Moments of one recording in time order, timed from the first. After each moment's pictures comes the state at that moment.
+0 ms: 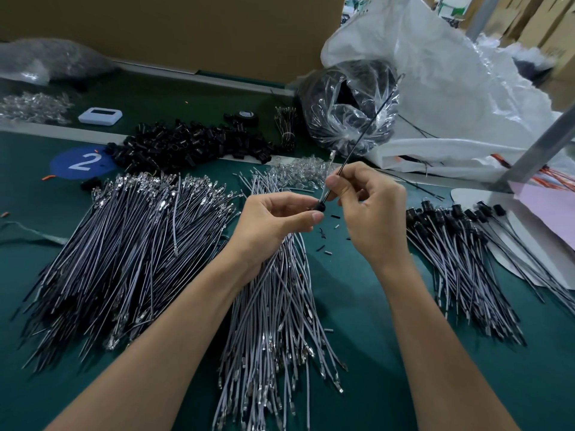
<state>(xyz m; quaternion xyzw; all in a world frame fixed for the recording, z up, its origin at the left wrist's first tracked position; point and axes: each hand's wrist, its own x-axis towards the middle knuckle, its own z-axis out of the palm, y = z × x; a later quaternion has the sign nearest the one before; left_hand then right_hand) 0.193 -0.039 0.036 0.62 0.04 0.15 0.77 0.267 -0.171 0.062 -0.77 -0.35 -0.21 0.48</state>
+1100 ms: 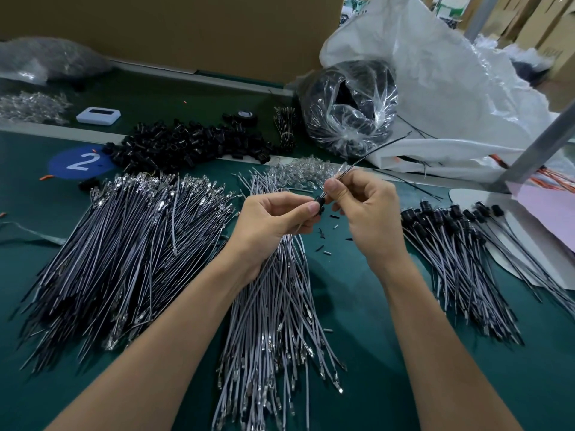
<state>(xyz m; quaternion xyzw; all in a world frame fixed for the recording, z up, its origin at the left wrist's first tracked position) 0.194 -0.041 0.034 0.59 0.05 0.15 0.79 0.269 -0.172 0.060 -0.77 -0.30 -0.10 0.55</state>
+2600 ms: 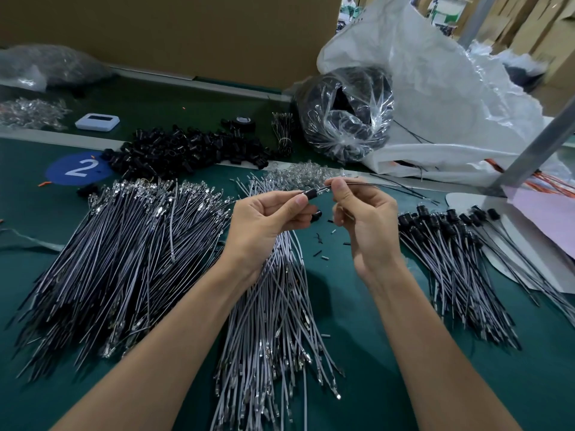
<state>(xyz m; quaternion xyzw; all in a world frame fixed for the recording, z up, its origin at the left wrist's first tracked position) 0.196 -0.044 0.035 0.53 0.06 0.22 0.82 0.262 -0.167 0.056 -0.61 -0.15 0.04 0.78</state>
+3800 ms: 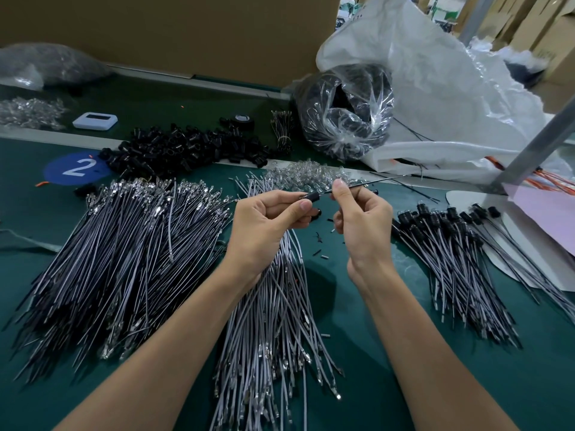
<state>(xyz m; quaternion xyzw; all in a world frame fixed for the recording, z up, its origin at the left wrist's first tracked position) 0.197 -0.048 0.031 0.59 0.04 0.25 0.77 0.262 -0.159 0.045 -0.68 -0.09 -0.04 0.73</state>
